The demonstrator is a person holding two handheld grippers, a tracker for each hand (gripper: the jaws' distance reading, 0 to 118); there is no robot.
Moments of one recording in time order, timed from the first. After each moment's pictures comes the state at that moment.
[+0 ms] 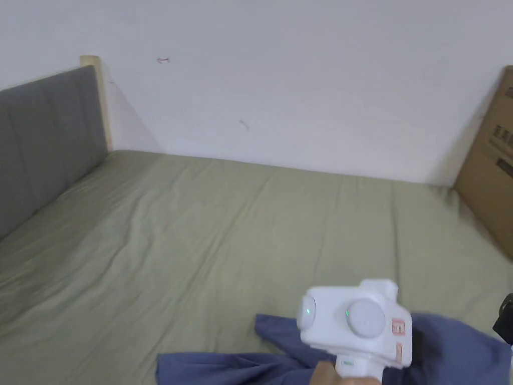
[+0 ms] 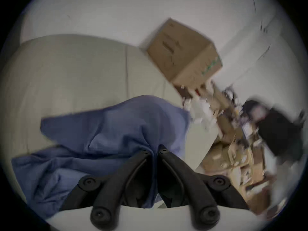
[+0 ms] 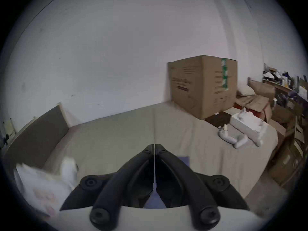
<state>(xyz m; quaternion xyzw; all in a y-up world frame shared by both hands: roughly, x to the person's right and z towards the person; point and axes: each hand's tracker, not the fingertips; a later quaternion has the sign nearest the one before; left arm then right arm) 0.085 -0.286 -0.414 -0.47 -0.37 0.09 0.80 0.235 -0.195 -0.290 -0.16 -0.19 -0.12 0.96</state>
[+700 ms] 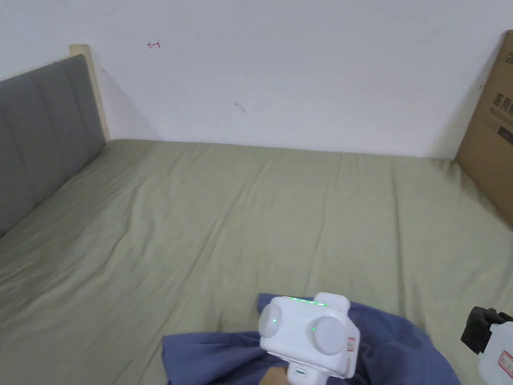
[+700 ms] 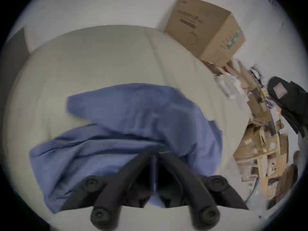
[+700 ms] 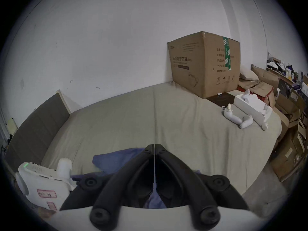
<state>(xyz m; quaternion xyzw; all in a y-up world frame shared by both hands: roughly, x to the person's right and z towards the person) 0.016 -0.331 -0.413 -0.50 -0.25 0.00 0.83 0.220 -0.251 -0.299 -0.24 -0.15 -0.13 0.95</state>
